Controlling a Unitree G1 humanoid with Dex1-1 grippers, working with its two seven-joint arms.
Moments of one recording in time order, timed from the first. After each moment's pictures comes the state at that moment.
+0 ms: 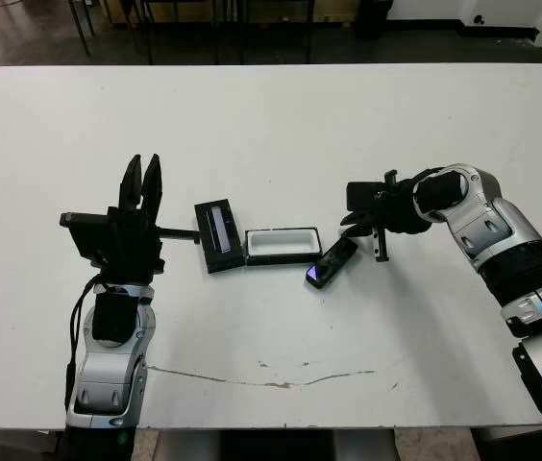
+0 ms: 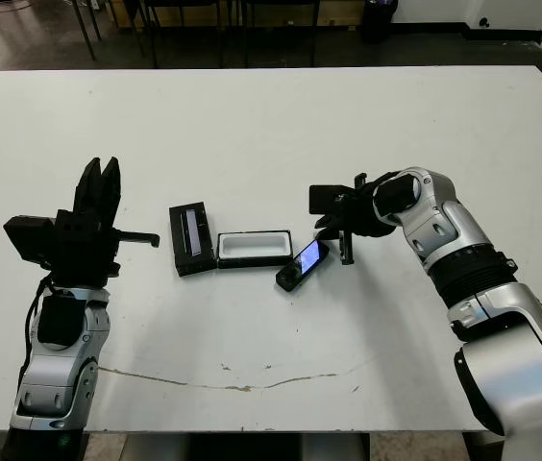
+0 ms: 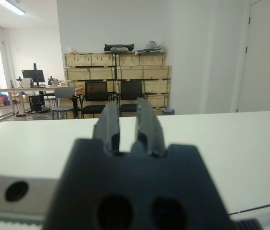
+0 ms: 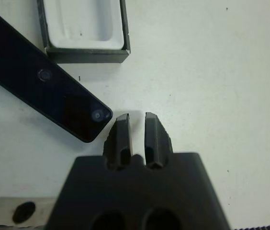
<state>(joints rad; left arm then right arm) -0.03 0.09 0.01 -0.22 0.00 -0.15 -0.01 -0.81 -0.57 0.47 0.60 -0.35 0.01 1.12</state>
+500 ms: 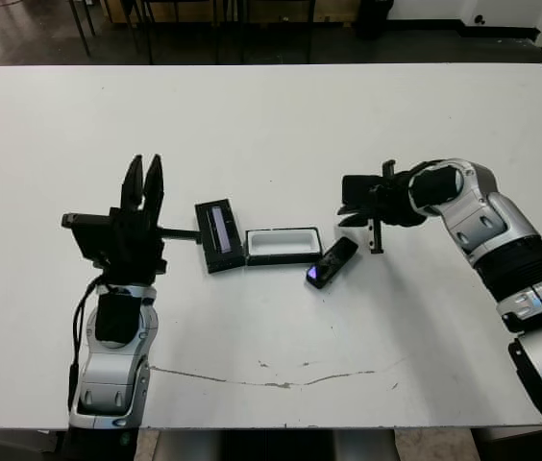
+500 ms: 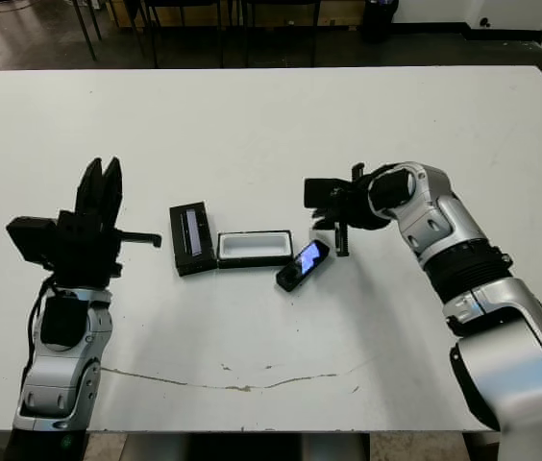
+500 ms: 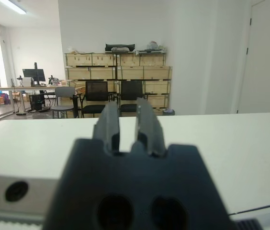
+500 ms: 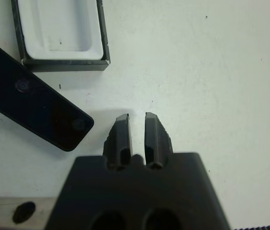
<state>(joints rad) -0.03 0.07 0.01 -0.22 0.01 -0.15 0.00 -0.83 -0.55 0.47 0.60 -0.37 0.02 1.08</state>
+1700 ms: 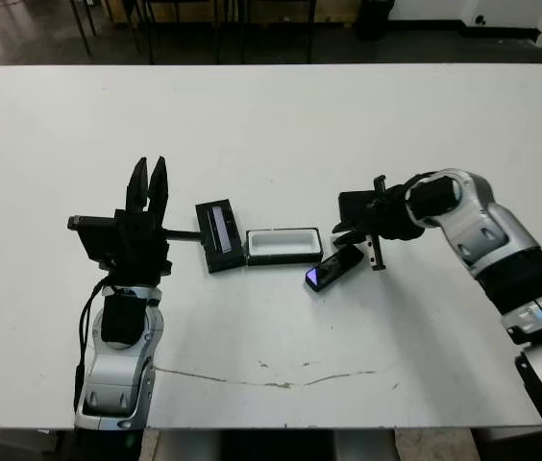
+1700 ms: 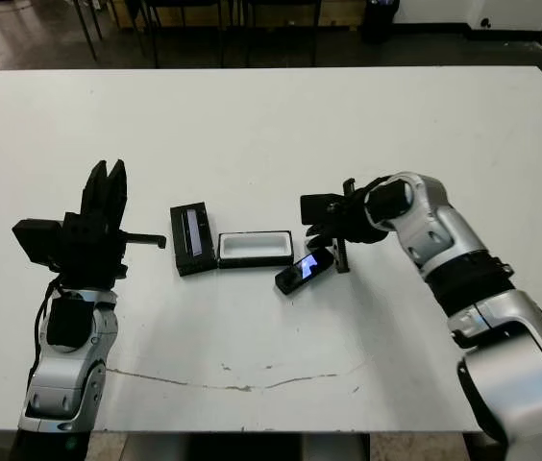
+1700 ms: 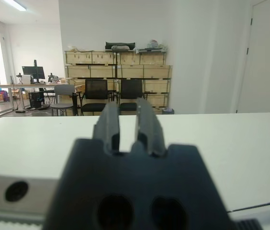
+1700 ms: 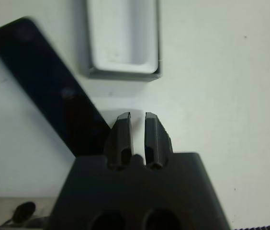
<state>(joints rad) -0.03 0.06 -0.01 -0.22 0.02 -0.15 0.02 -0.73 -0.62 0.48 0.44 -0.30 -0.03 1.20</state>
